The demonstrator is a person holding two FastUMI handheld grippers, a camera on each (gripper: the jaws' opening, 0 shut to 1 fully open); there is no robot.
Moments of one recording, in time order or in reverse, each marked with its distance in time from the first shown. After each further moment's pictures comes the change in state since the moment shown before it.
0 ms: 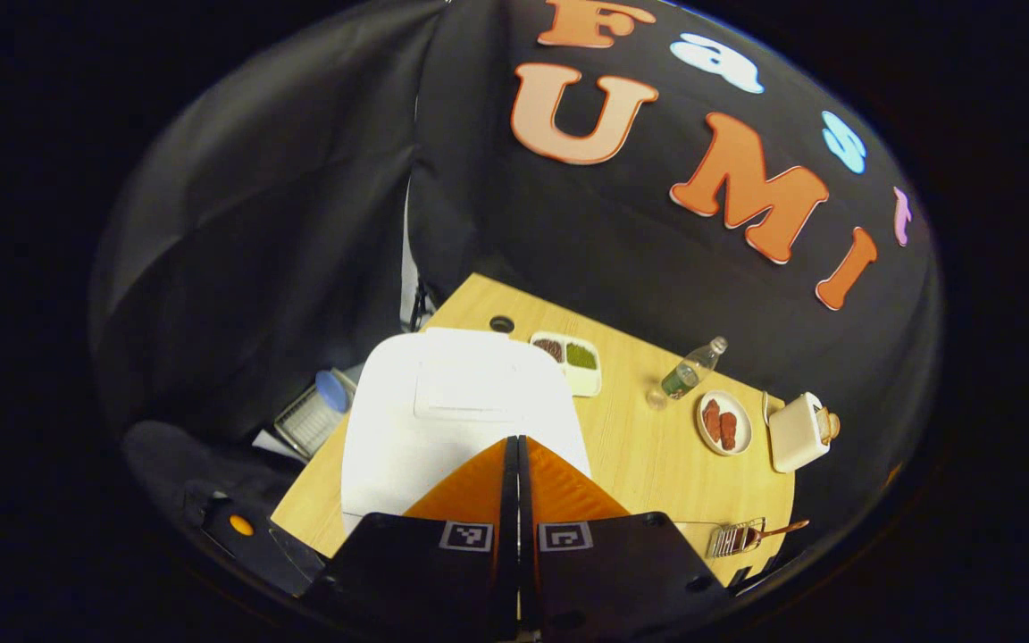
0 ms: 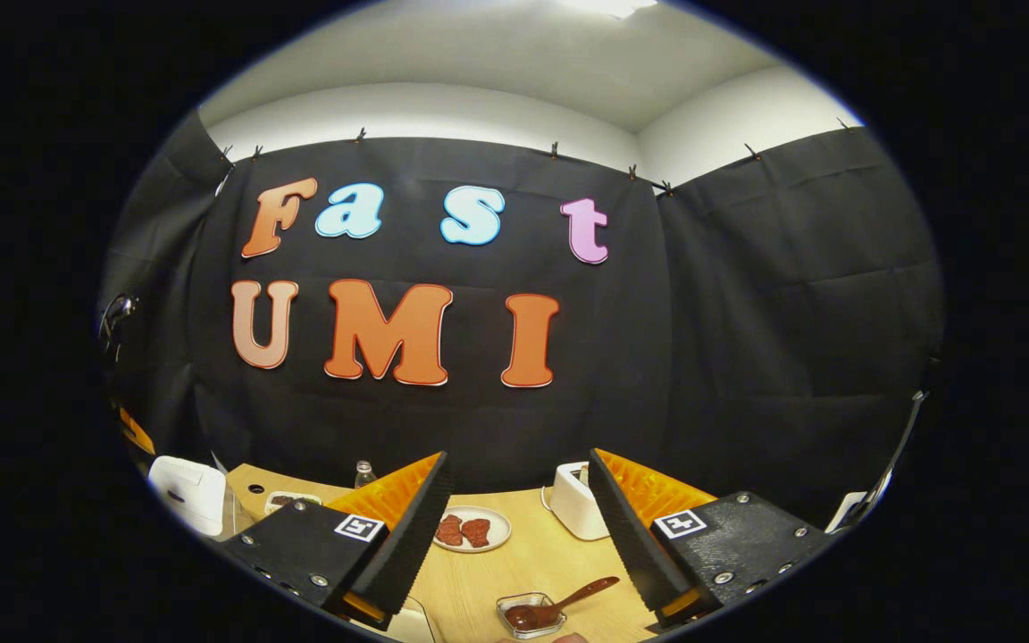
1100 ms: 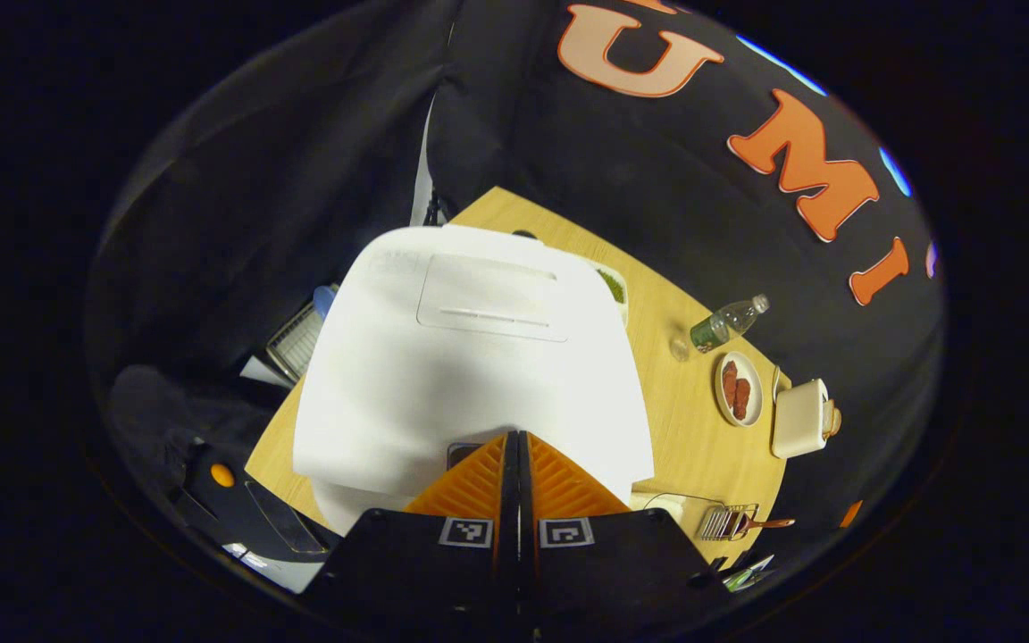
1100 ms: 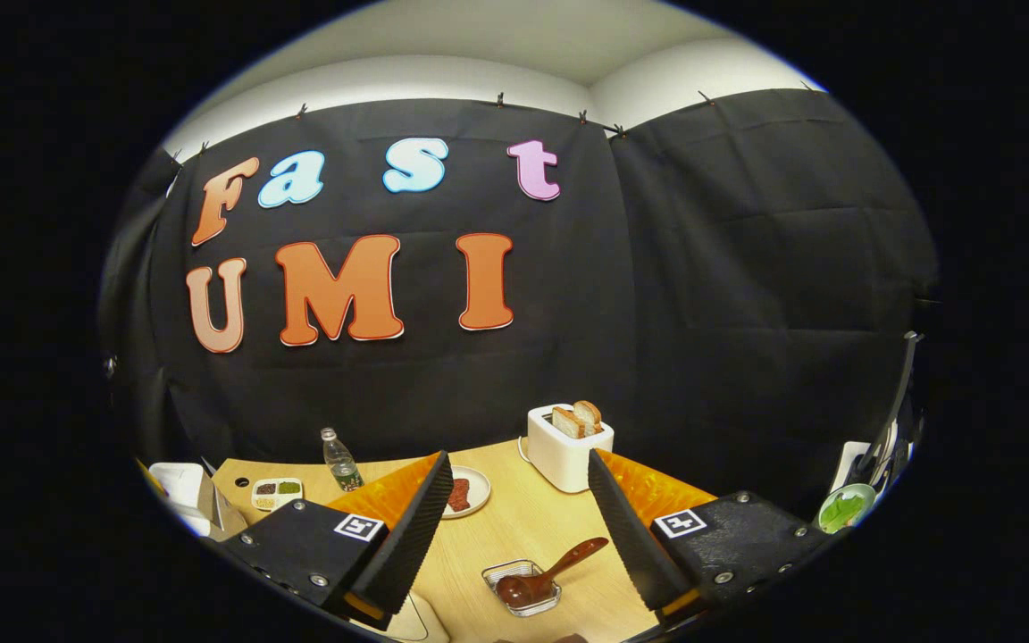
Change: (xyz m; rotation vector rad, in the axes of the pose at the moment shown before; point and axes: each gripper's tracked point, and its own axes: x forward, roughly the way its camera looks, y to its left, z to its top) left arm 0.020 0.009 -0.014 -0.057 0.084 -0.002; right arm 0.010 -0.033 -0.071 0.089 0.187 -0.094
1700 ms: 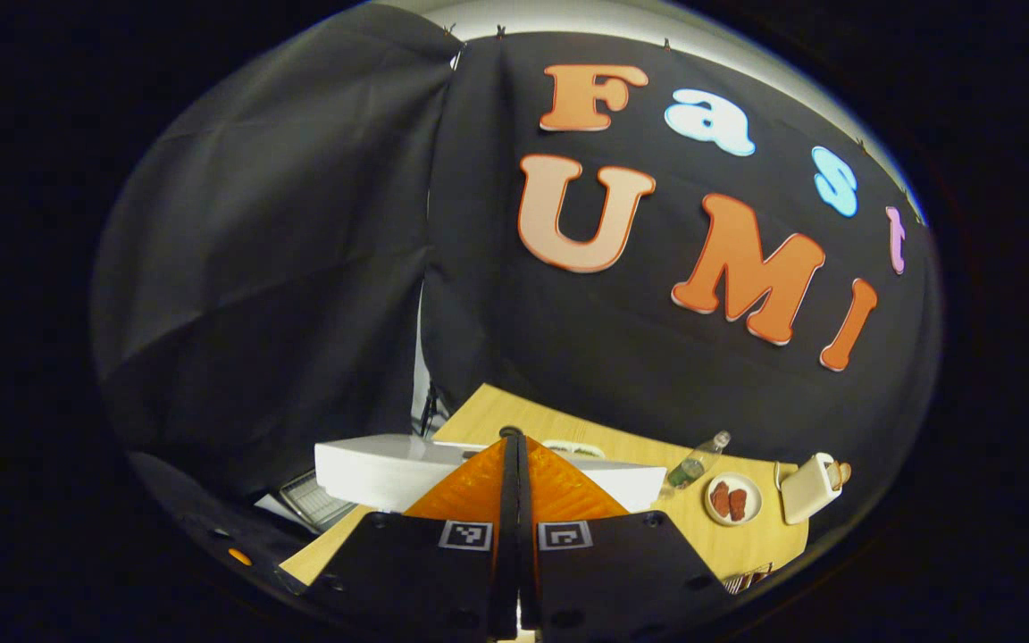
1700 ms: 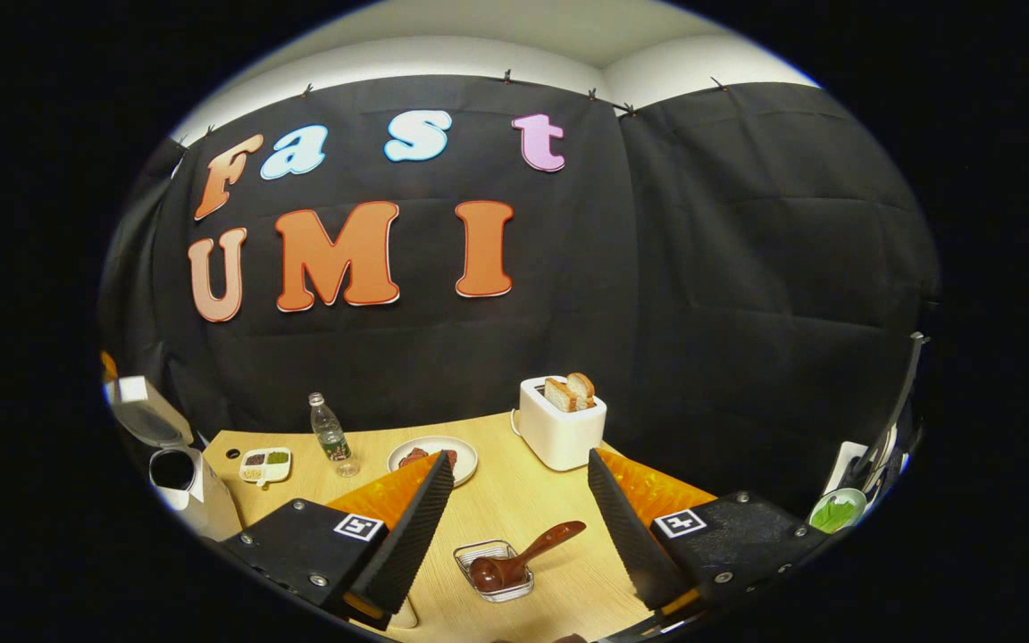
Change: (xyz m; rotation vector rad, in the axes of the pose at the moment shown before) left arm -0.094 -0.048 0.131 0.090 -0.630 -0.029; right arm 0.008 -0.013 -0.034 -0.020 0.111 0.061
